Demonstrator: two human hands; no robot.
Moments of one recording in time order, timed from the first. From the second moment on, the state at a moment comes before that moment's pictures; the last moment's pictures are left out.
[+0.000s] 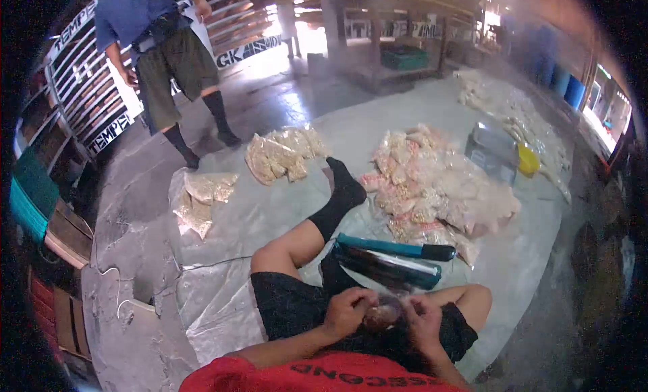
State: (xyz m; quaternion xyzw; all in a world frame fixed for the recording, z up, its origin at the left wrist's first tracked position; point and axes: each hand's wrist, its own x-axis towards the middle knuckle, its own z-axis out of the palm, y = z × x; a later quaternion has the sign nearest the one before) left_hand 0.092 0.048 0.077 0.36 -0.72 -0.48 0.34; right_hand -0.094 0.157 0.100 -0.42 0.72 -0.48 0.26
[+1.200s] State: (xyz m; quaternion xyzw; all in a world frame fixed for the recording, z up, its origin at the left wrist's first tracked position) left_hand 0.070 0.038 0.082 0.39 -0.64 -0.58 0.33; right_hand -0.125 0.149 0.112 -0.47 0.64 -0.56 0.21
